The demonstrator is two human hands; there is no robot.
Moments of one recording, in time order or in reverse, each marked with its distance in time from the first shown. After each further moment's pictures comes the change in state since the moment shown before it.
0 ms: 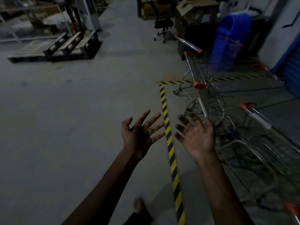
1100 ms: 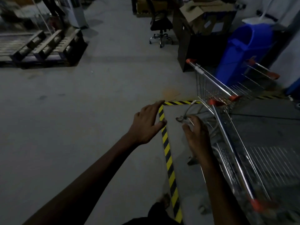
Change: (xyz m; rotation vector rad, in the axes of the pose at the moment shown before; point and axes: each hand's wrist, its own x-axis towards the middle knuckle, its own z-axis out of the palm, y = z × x) left_hand 0.634 0.264 -0.004 1.786 -0.167 0.546; right_hand 0.642 -0.081 0.087 -1.487 0.332 -0.407
